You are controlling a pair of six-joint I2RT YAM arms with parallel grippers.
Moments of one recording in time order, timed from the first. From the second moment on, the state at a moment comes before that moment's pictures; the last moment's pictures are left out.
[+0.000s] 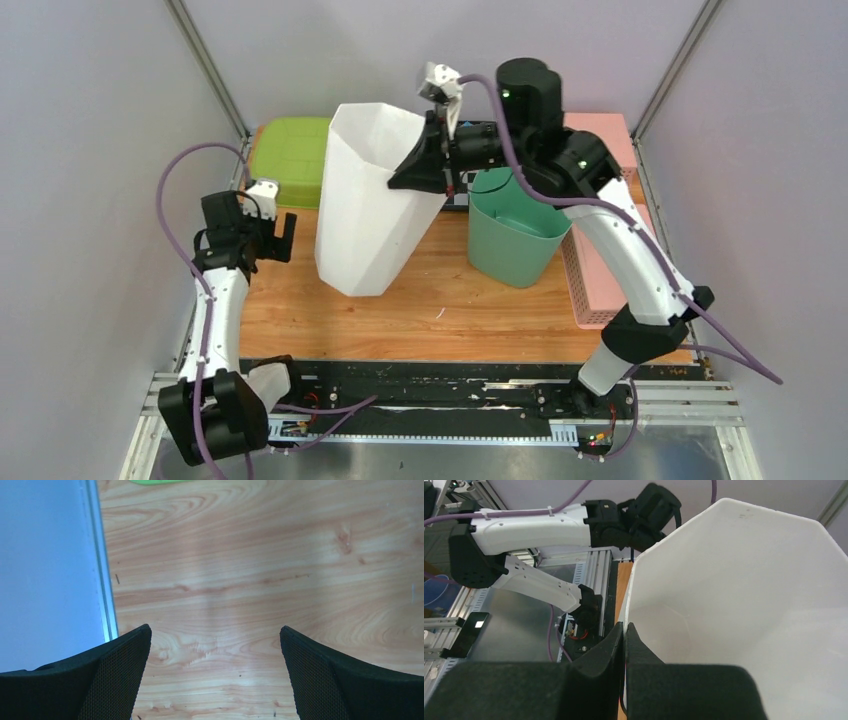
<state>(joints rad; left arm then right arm) 0.20 1.05 0.82 -0.49 0.14 0.40 0.75 1.61 2.23 -0.76 -0.83 -0.03</state>
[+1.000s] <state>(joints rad) 0.46 0.91 0.82 -0.50 0.48 0.36 0.85 1.92 2.11 -0.58 -0.67 0.31</state>
